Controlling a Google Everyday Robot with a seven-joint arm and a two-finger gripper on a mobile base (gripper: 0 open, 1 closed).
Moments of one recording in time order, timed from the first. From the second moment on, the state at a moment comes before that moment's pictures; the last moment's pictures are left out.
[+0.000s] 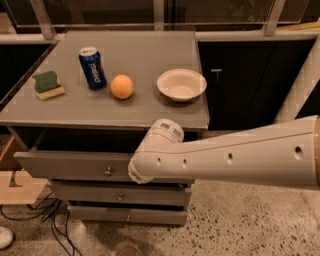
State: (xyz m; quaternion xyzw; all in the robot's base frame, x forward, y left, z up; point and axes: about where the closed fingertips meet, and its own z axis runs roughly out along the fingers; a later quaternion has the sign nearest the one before) arm 0.519 0.053 0.632 -0.43 0.88 0.04 0.22
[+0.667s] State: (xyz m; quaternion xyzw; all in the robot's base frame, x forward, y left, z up) arm 0.532 0.058 0.627 -0.43 0.87 0.04 0.23
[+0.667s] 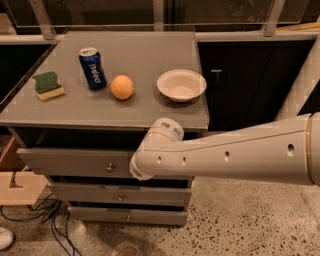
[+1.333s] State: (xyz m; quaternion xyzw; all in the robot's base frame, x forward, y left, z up) arm 0.545 0.067 0.620 -0.43 0.87 0.04 0.24
